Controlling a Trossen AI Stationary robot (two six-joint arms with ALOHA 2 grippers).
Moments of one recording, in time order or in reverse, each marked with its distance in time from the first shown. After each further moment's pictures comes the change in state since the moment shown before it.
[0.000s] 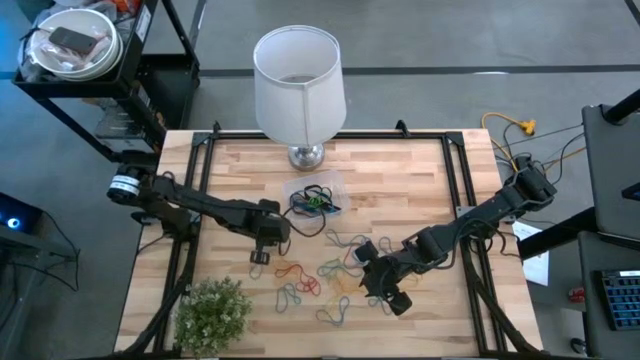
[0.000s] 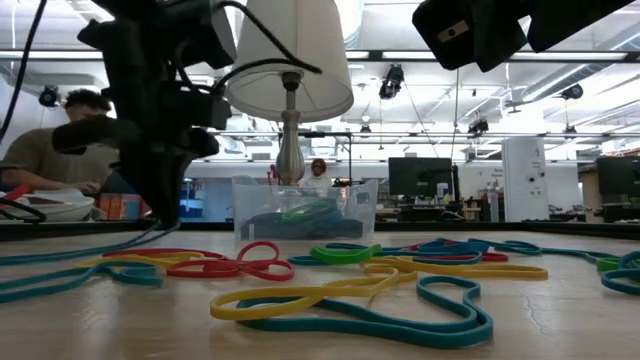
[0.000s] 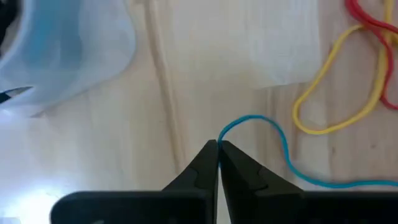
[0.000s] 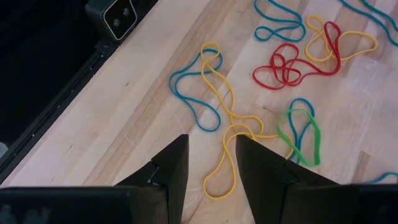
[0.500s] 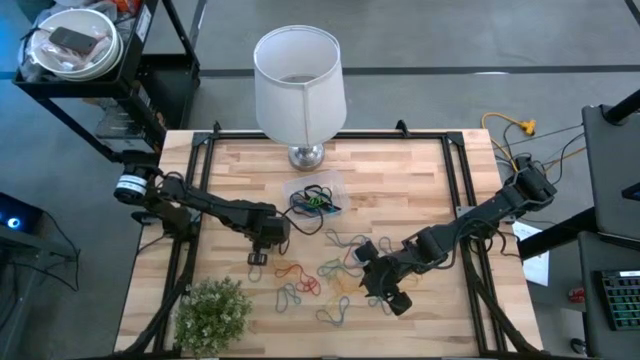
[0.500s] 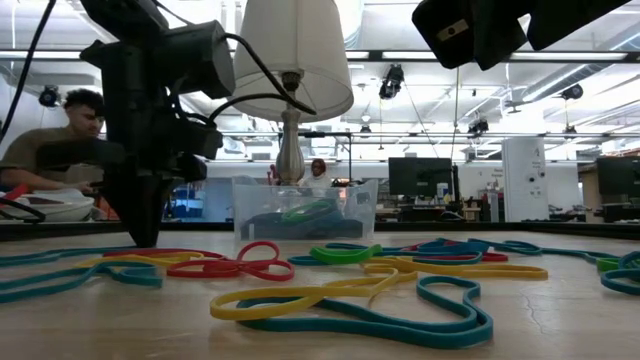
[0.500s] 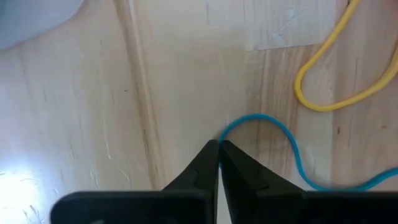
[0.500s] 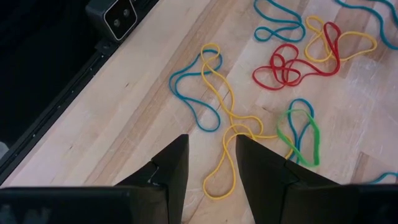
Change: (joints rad) left arm 0.035 0.151 -0.048 0.008 0.074 -0.029; right arm 0.000 0.000 0.005 -0.005 0.000 -0.001
